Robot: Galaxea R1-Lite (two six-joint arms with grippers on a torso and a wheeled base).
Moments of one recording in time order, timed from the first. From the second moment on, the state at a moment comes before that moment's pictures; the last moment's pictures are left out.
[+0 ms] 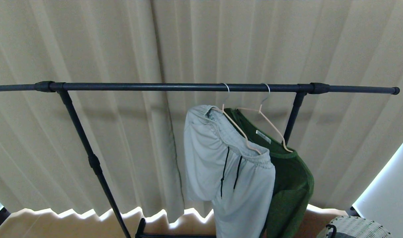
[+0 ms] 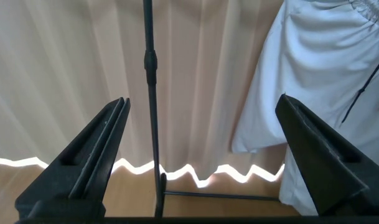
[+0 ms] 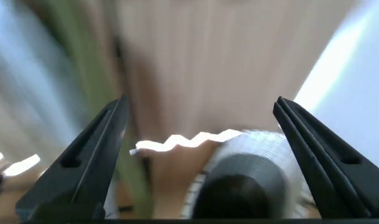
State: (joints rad) left arm 0.00 0.00 0.00 0.00 0.03 -0.01; right arm -0.09 0.09 -0.04 0.10 0.00 -0.01
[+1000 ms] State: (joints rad) left arm 0.00 0.00 0.00 0.00 0.03 -0.01; right arm 0.00 0.00 -0.04 0.09 0.07 -0.05
